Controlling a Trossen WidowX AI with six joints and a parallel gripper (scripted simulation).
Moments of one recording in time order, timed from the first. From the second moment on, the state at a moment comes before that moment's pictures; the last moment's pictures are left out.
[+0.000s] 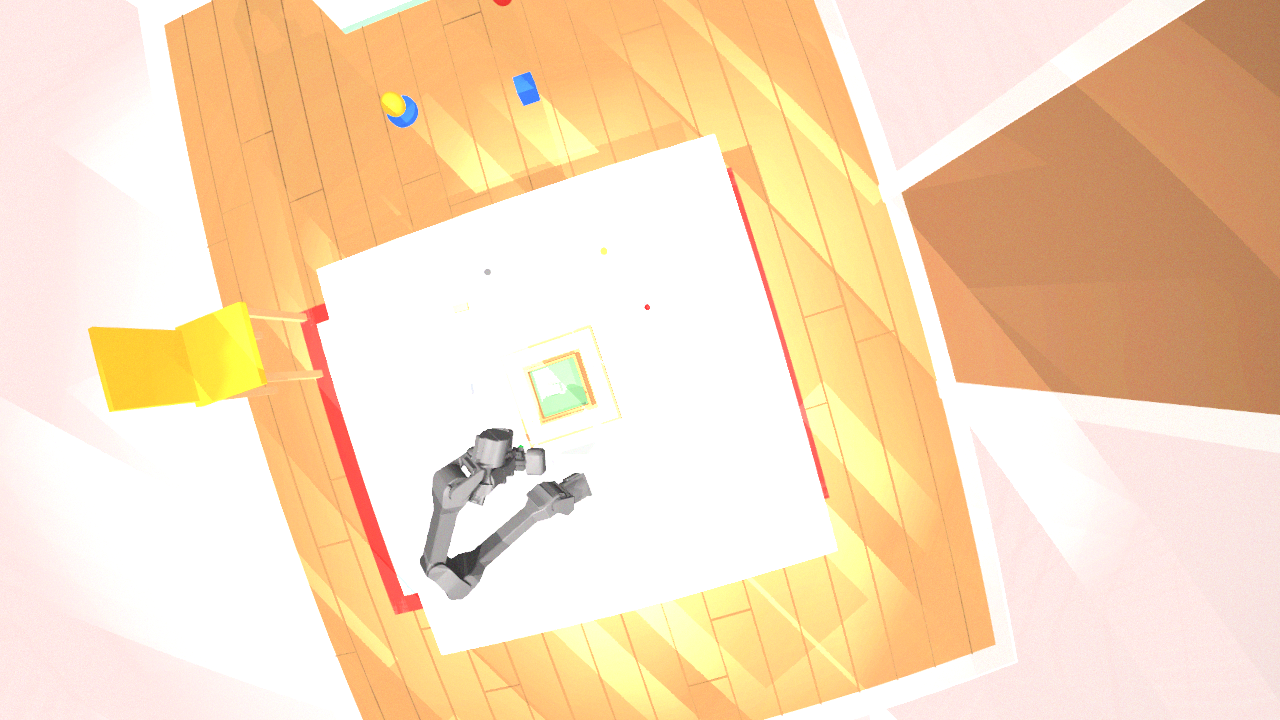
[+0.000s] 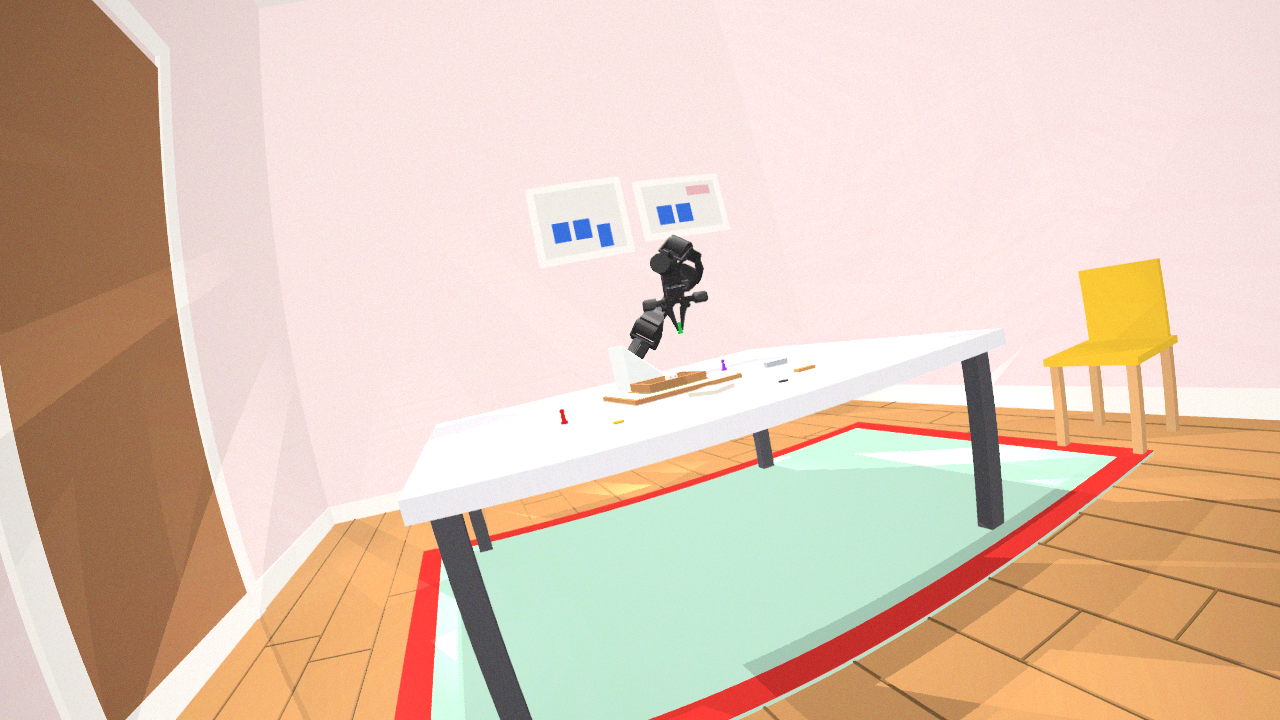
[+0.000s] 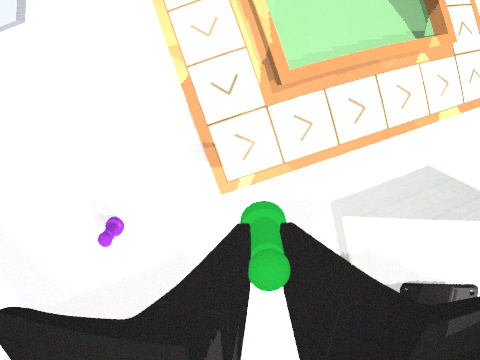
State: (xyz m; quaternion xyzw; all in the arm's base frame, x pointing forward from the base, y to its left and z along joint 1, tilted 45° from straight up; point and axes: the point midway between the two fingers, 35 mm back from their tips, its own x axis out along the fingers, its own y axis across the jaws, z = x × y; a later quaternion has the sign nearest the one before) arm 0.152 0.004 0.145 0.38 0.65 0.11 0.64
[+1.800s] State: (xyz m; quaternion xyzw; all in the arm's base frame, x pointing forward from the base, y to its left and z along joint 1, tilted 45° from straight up) arm 0.157 -0.077 -0.039 0.36 0.66 0.17 0.64
